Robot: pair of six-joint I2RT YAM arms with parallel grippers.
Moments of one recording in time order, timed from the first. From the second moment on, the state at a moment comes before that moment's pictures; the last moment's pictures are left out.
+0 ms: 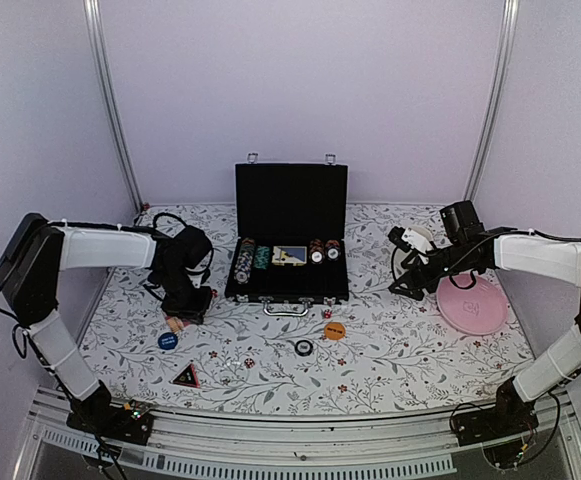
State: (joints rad) left arm -0.53 1.69 1.02 -0.75 0.05 -0.44; right arm 0.31 1.48 0.91 -0.34 -0.48 -0.56
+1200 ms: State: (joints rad) left arm -0.40 1.74 1.23 -0.85 -0.14 -0.22; right arm 0.31 1.49 0.91 -0.35 -0.48 -0.57
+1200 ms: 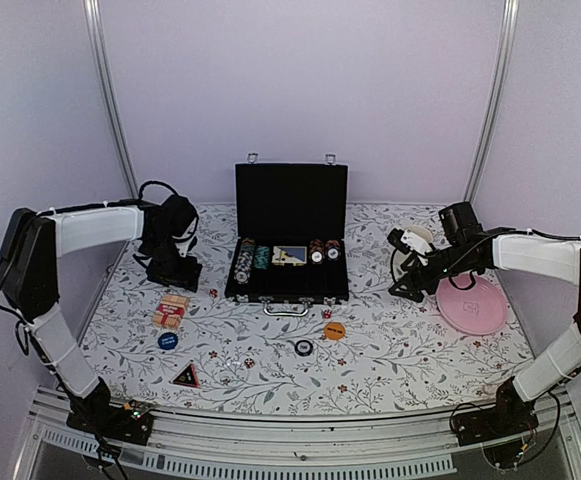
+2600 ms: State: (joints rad) left arm -0.33 1.85 1.20 -0.94 -0.10 -0.19; right arm 0.33 1.53 0.92 -0.38 -0.48 -0.57
